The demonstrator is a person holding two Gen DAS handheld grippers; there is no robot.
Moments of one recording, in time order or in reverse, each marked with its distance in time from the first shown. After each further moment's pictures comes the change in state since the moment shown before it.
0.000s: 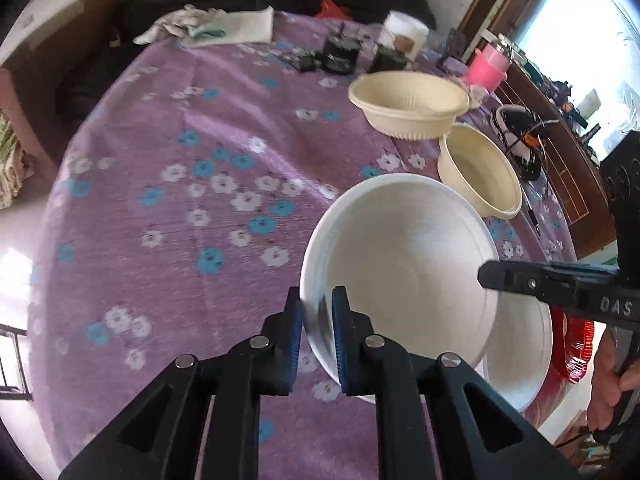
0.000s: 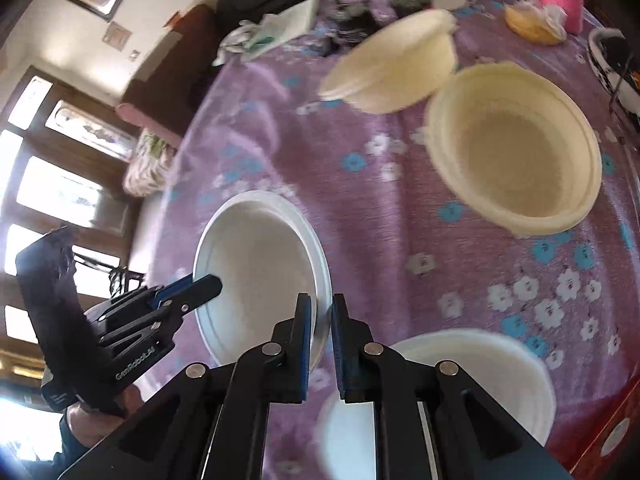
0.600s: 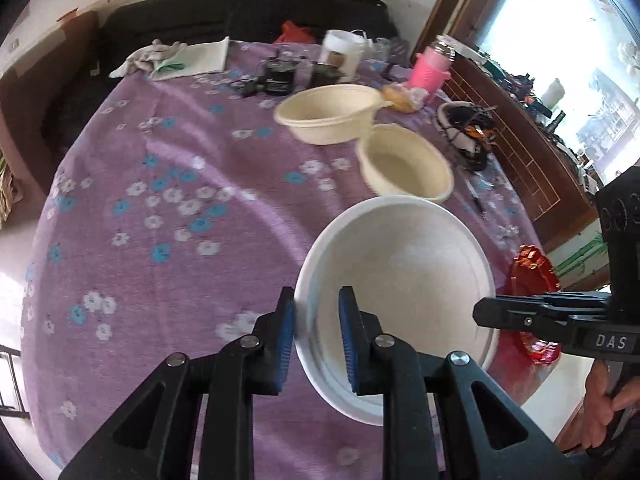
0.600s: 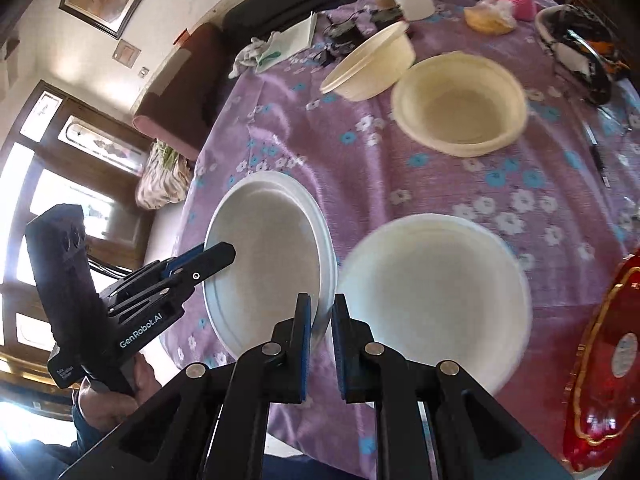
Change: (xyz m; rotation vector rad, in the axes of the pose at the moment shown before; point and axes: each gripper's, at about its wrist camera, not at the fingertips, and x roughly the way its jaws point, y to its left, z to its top) left arm -0.038 -0.076 -0.025 0.077 -0.064 -0.068; right arm -0.072 -0.016 -0.074 0.048 -0.061 0.031
